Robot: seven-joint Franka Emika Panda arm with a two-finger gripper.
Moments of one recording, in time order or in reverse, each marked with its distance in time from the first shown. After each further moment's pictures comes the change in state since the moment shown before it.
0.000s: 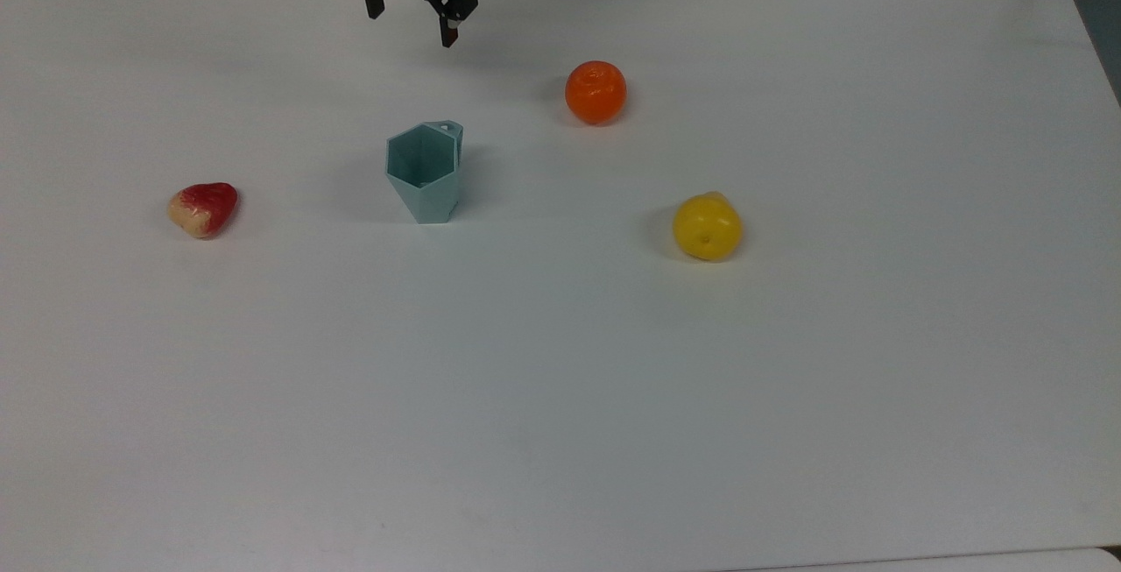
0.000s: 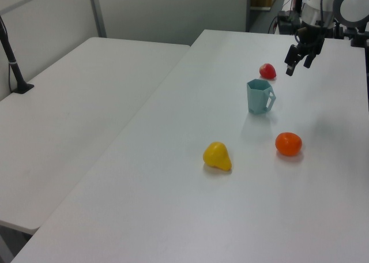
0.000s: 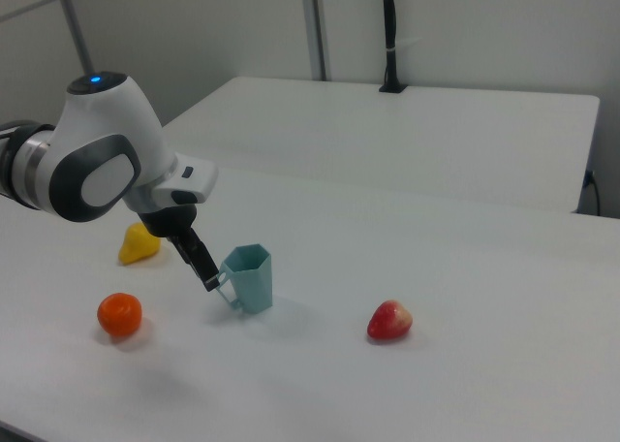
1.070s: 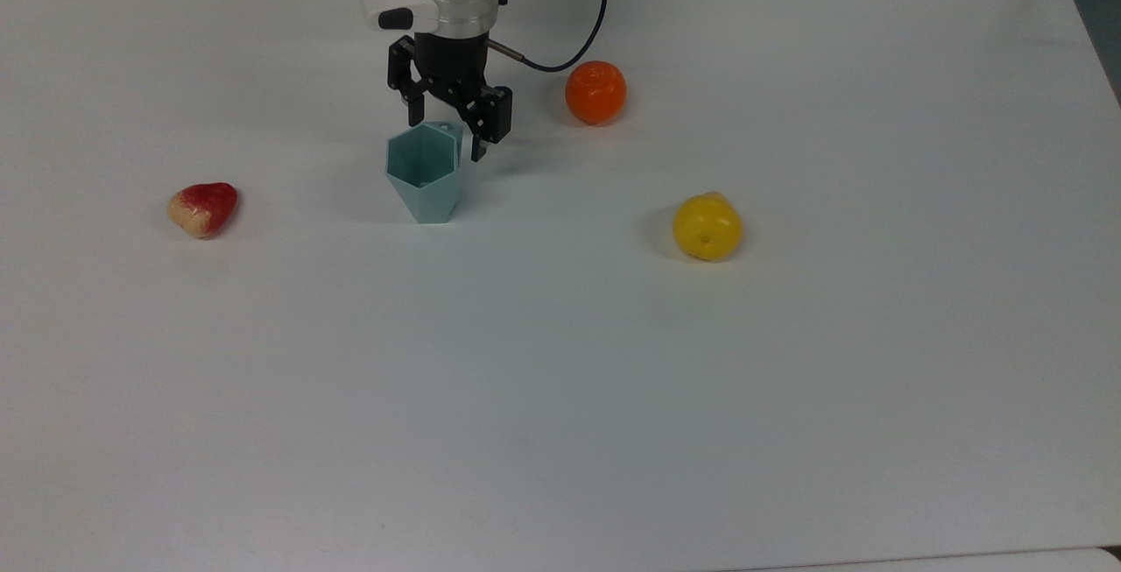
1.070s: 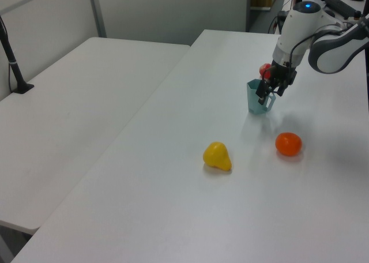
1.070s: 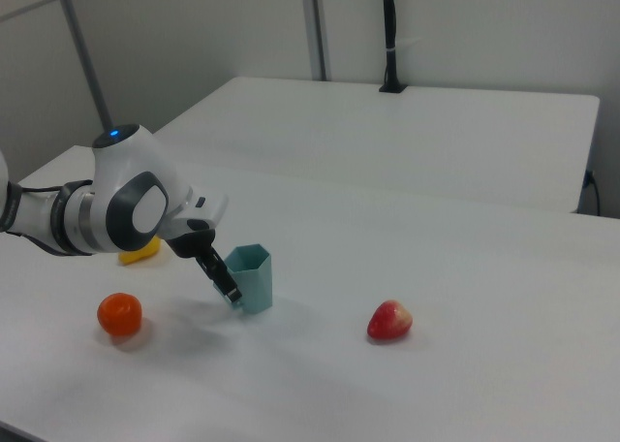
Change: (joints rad) arm 0.085 0.310 0.004 0.050 -0.226 0.311 0.346
